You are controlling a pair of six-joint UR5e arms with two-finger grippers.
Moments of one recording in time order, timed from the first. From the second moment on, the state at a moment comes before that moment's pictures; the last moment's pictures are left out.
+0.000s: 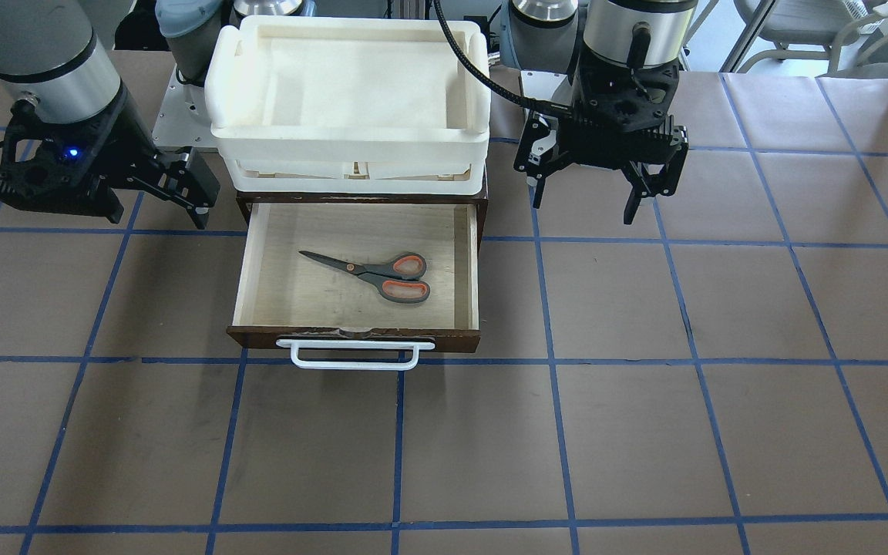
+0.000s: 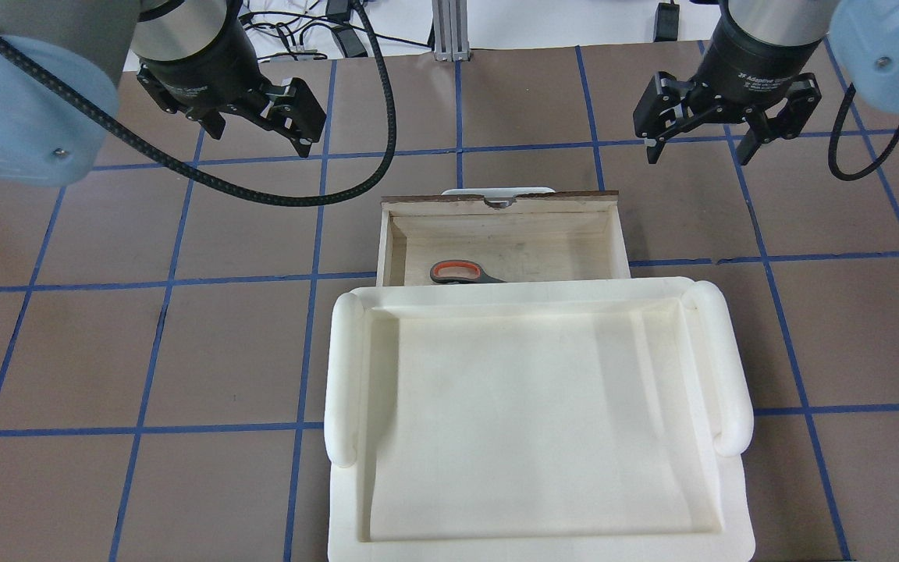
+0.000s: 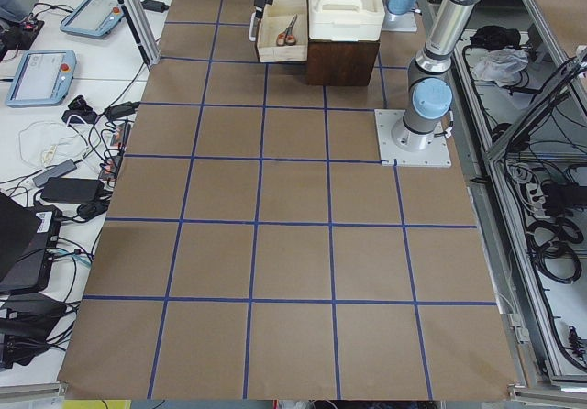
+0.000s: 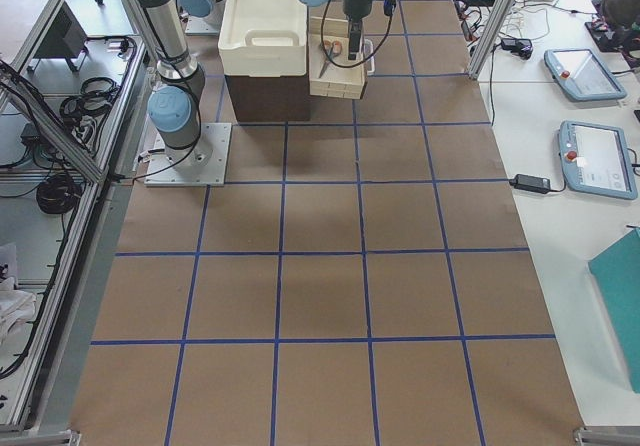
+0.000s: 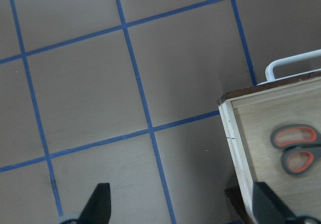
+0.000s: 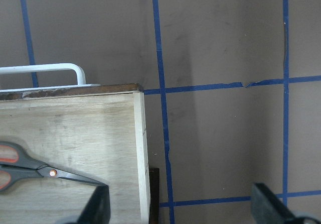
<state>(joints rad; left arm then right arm) -1.69 -1.60 -1.51 -1.44 1.59 0.11 1.54 -1.52 1.53 -1.58 -1.56 0.04</state>
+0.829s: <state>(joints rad) -1.68 -1.59 -1.54 -1.51 1.57 0.02 1.54 -1.52 1.53 -1.58 -1.57 0.04</state>
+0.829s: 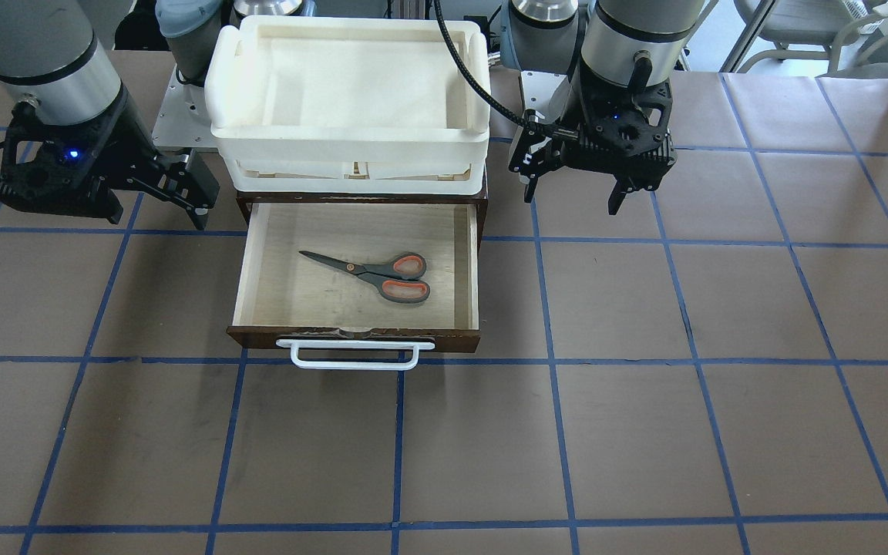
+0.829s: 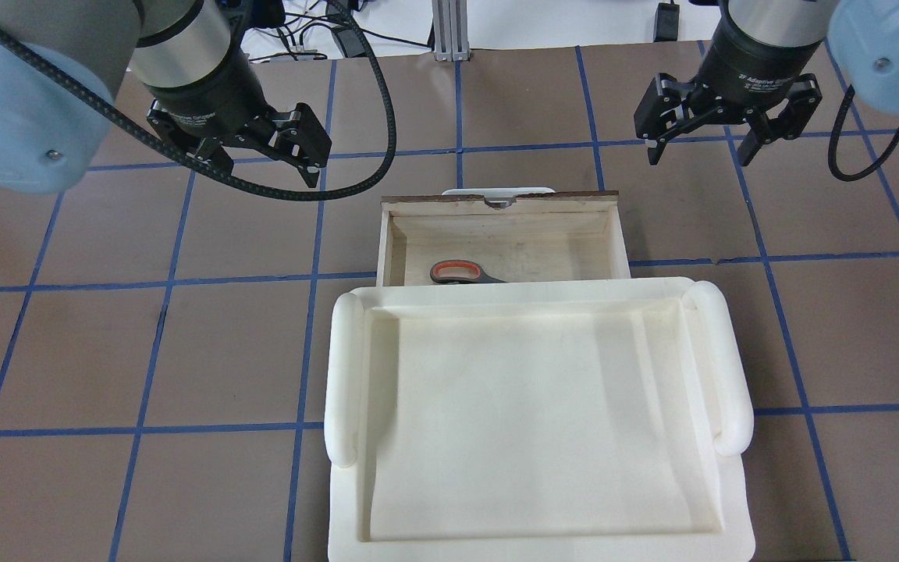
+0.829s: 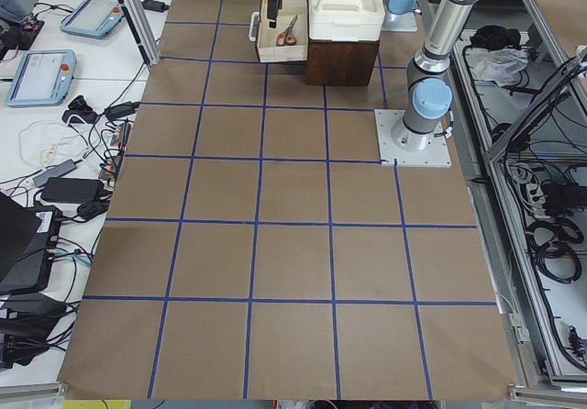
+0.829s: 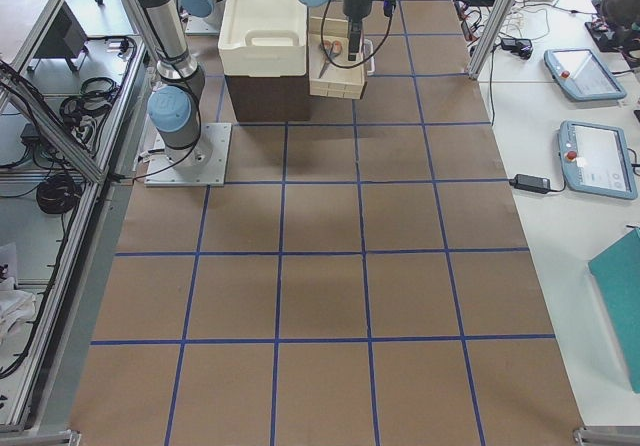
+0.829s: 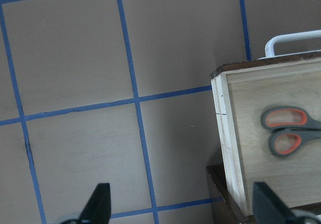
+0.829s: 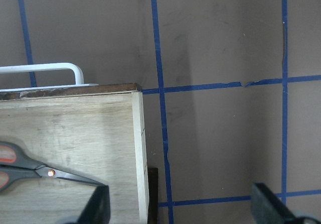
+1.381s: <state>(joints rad) -1.68 -1.59 -1.54 -1.53 1.60 -0.02 1.54 -1.52 1.53 -1.58 -1.56 0.04</state>
